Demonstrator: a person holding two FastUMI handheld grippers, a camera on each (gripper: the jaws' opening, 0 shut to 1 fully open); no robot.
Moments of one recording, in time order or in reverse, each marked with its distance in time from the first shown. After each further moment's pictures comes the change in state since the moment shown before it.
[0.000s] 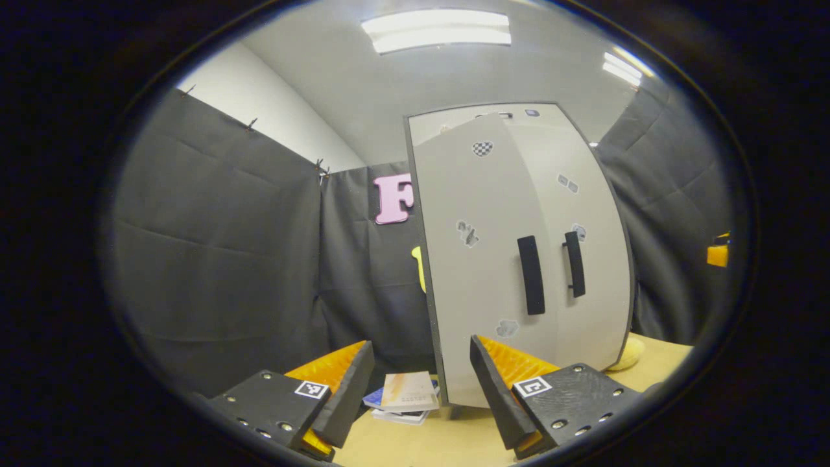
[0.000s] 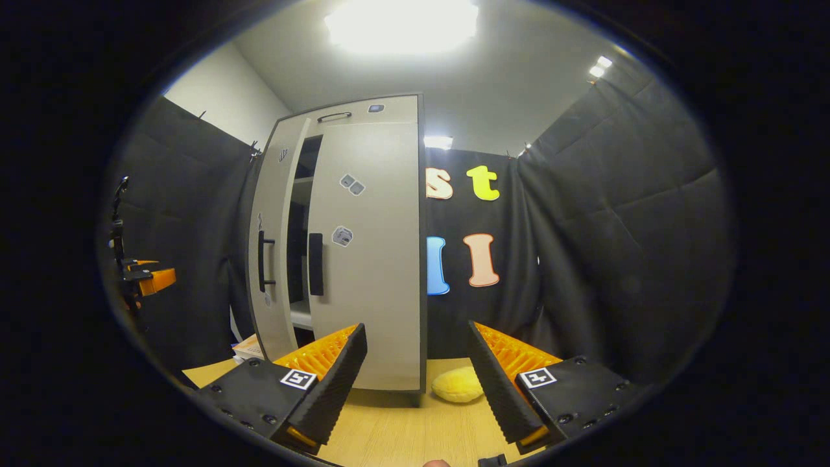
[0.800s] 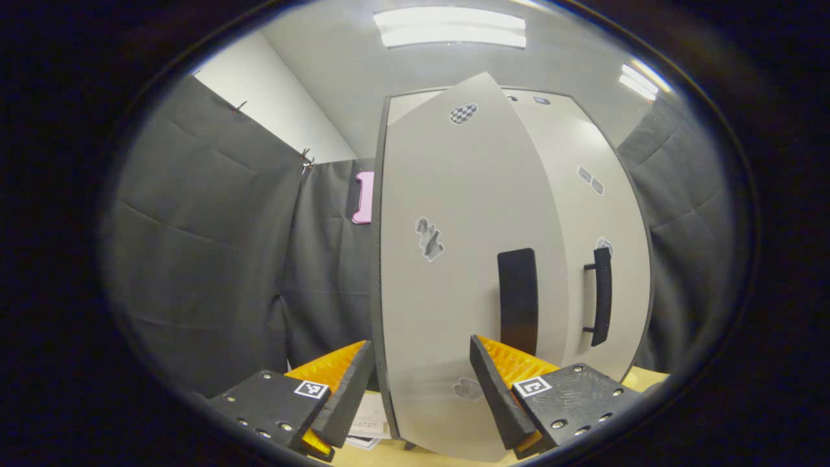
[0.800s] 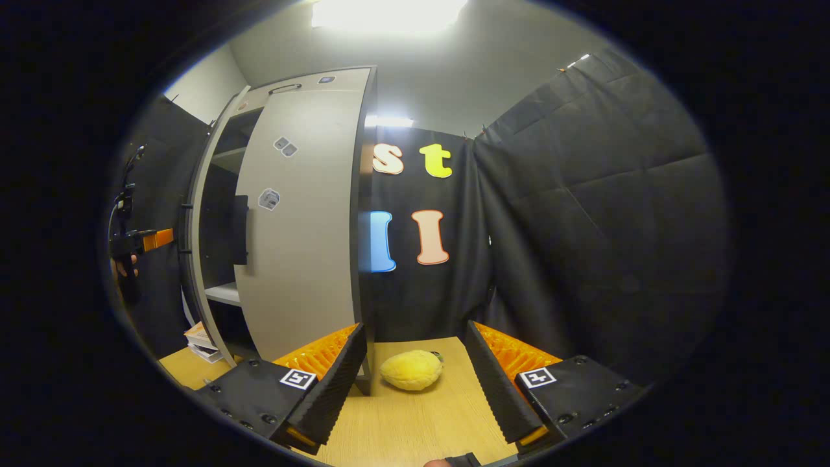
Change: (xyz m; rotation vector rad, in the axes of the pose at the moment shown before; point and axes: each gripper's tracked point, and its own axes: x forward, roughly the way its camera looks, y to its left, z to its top) left arm 0.145 -0.075 0.013 -0.076 -0.044 -0.020; right arm 0.035 -0.078 -0.054 0.011 0.083 -0.161
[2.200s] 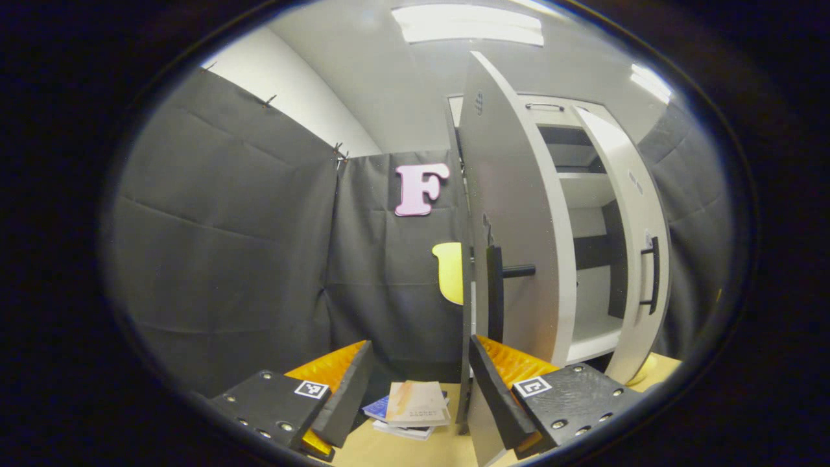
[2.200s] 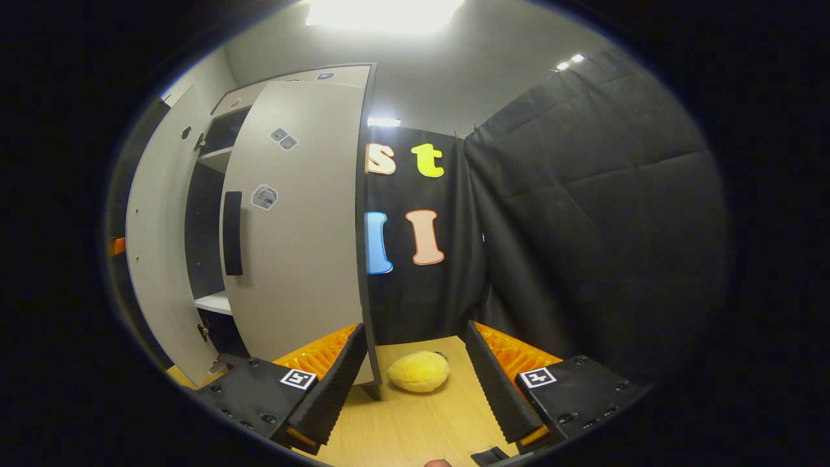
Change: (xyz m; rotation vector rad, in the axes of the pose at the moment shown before) left arm -0.032 0.124 -0.005 -0.001 0.053 0.066; right arm 0.011 0.026 -0.005 0.012 -0.004 -0.095
